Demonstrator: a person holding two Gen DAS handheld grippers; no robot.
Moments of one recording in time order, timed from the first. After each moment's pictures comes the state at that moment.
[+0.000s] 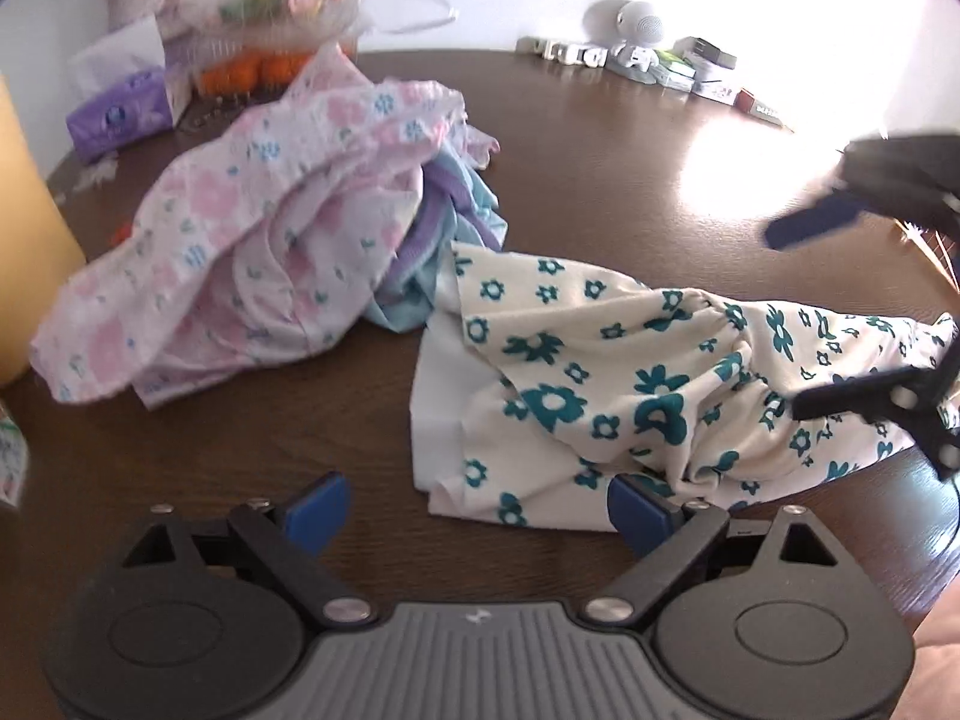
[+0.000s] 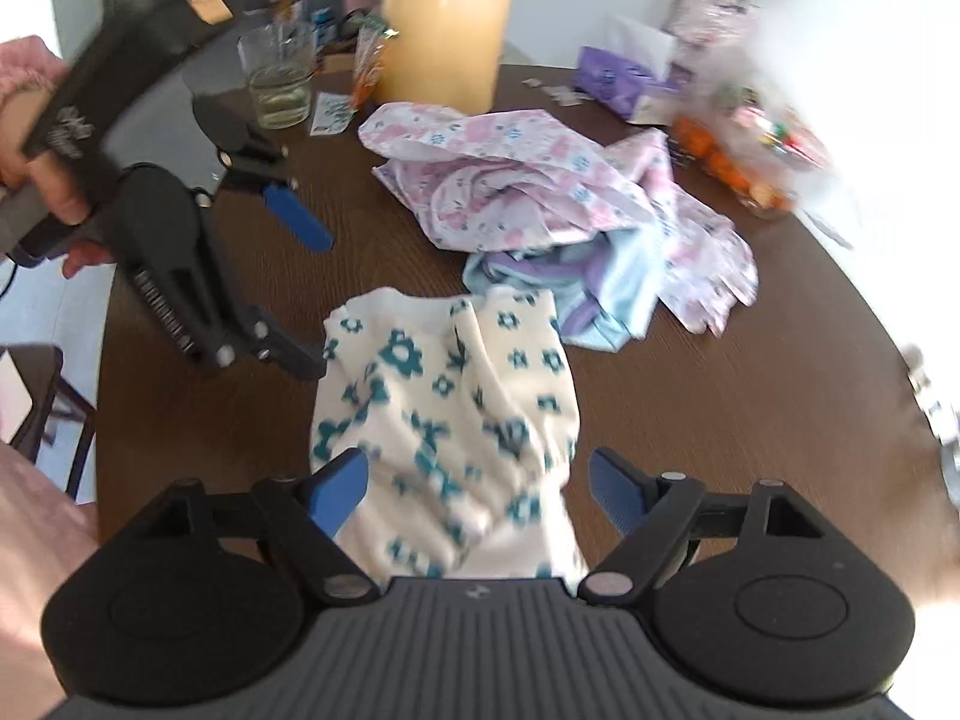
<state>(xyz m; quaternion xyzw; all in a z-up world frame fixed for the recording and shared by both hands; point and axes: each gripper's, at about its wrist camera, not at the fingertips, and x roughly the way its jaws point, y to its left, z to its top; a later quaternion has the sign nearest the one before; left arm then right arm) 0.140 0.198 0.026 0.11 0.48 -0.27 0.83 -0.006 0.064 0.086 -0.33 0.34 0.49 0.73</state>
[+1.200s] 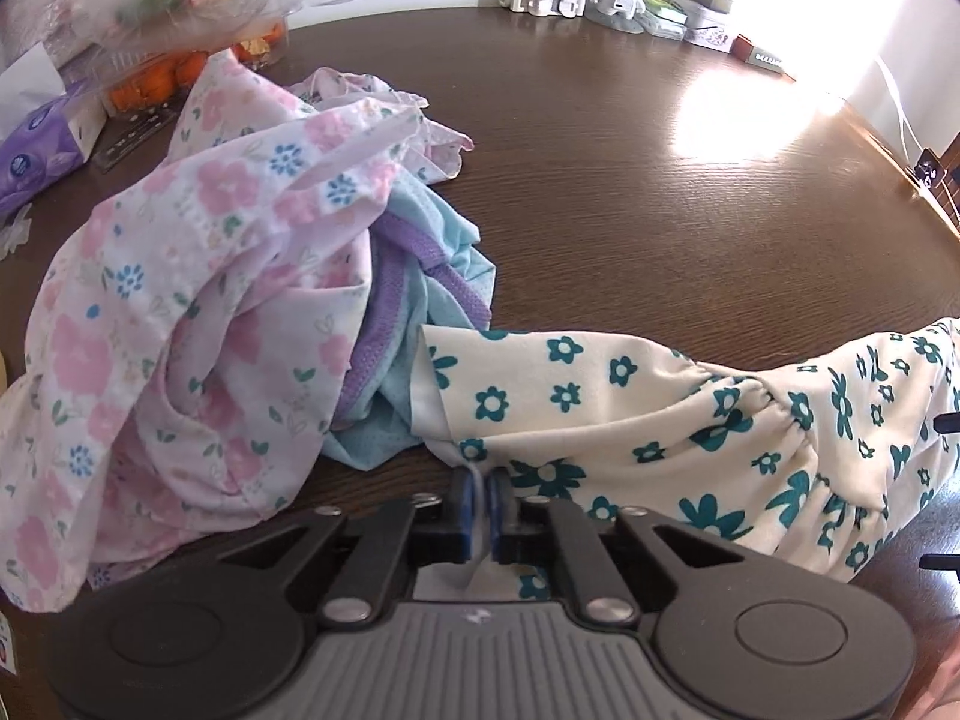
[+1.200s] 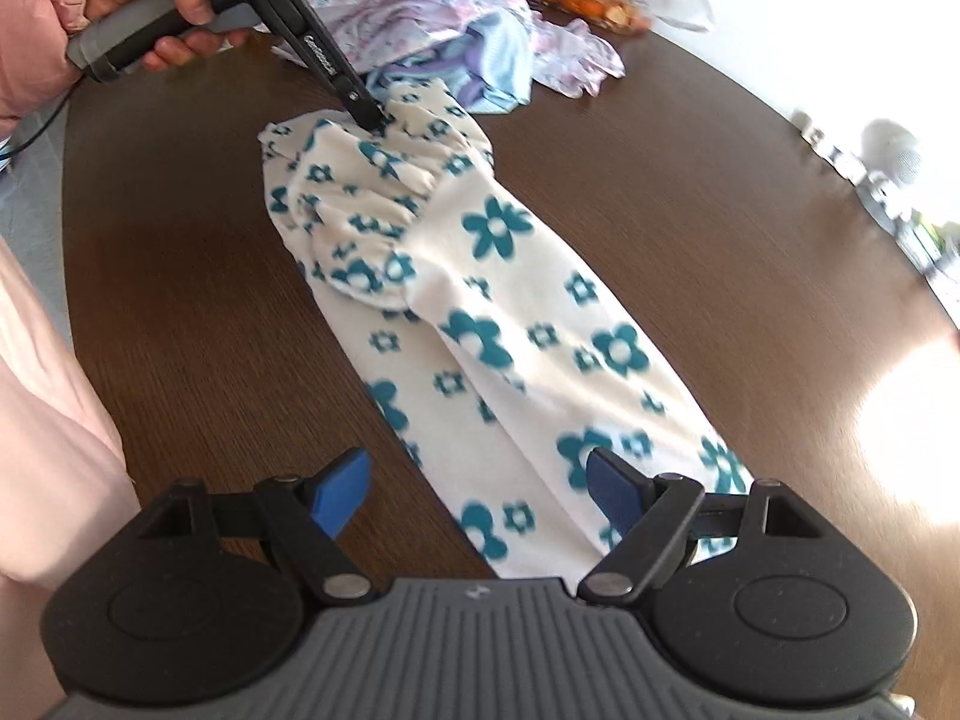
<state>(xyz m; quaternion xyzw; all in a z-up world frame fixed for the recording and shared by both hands) 0.219 0.147 0.007 0.16 0.51 -0.30 0.79 -0.051 -0.047 0.042 -0.28 0.43 0.37 0.77</state>
